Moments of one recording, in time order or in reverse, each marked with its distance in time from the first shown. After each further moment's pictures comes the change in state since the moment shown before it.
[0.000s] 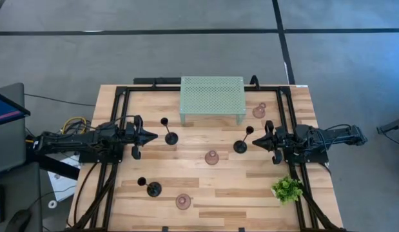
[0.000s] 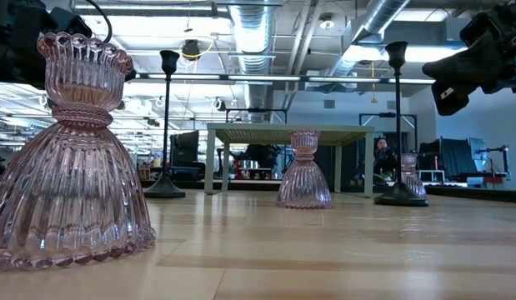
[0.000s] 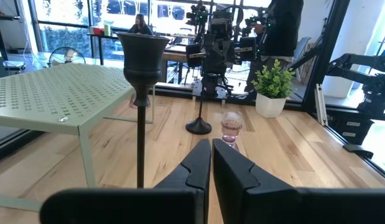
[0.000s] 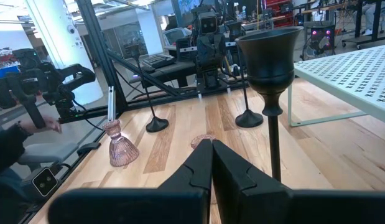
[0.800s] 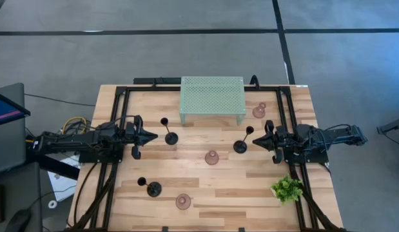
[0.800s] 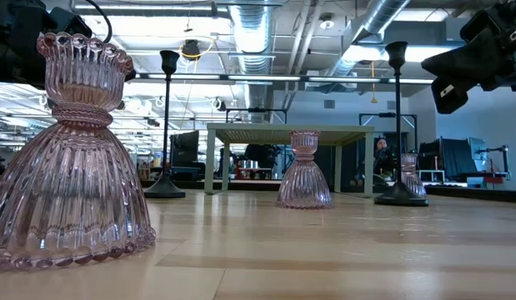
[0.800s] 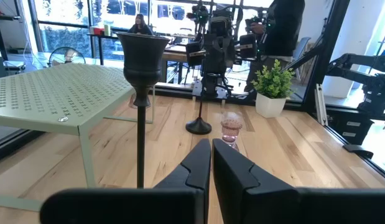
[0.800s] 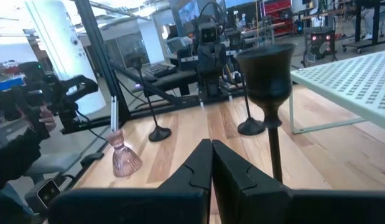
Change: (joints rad) left arm 0.000 0.000 0.000 0.000 0.000 0.000; right arm 0.000 0.000 -0.004 0.048 0.001 0.018
